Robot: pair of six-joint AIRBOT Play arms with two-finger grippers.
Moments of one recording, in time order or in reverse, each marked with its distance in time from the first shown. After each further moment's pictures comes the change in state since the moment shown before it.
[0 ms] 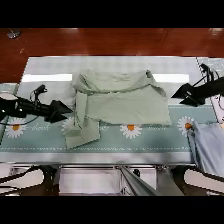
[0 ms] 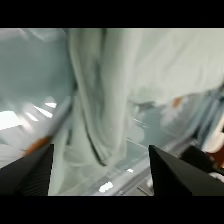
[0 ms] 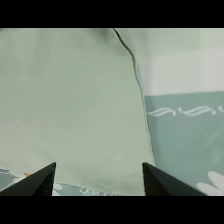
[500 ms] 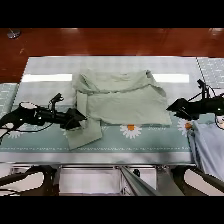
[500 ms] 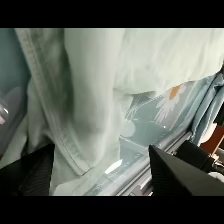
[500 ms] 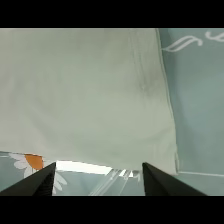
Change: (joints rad) left arm -0.220 0.000 -0.154 -0.143 0.179 0.013; right arm -0.012 0.183 -0.293 0.069 -0.095 -0.048
